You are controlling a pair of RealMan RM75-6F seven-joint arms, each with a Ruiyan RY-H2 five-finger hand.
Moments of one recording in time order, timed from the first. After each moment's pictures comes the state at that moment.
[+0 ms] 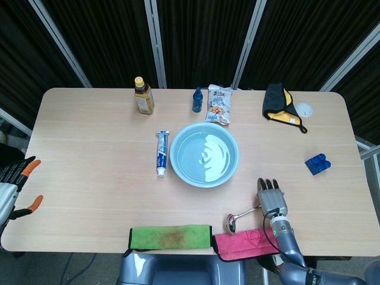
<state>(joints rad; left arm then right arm) -0.17 -1.01 0.01 -1.55 1.60 1.42 -0.28 0.50 -1.61 0.04 -1.48 -0.78 1.08 -0.82</state>
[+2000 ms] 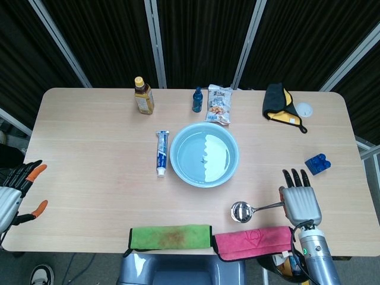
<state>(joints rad) -0.16 -1.01 0.04 -1.55 1.68 1.48 -0.32 0.41 -1.17 0.01 -2.19 -0.96 1.46 -0.98</state>
